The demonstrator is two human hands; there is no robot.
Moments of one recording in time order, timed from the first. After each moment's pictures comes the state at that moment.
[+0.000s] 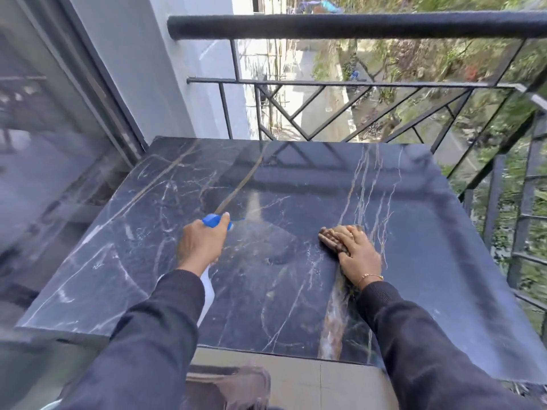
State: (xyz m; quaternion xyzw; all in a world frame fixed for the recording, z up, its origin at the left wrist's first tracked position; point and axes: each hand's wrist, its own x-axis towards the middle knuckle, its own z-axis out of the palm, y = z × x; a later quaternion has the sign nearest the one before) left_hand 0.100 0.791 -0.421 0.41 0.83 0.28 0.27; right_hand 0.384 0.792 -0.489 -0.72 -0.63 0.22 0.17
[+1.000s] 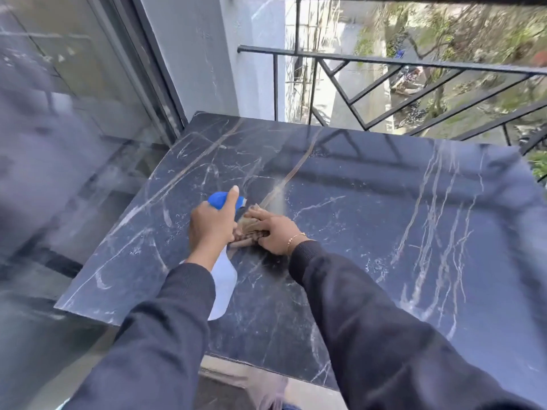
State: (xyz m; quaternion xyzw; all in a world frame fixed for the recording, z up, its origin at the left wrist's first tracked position) left_hand 0.030 0.819 -0.421 0.33 0.81 0.41 0.28; right_hand 0.155 0.865 -0.472 -0.41 -0.84 0.33 0.10
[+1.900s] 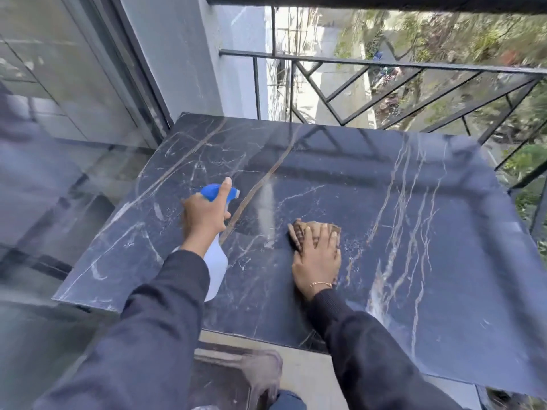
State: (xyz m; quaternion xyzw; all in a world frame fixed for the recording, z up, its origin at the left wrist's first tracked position) left_hand 0.039 0.813 -0.412 0.37 0.78 0.42 0.28; right_hand 0.223 0.775 -0.484 -0.74 -0.64 0.20 0.11
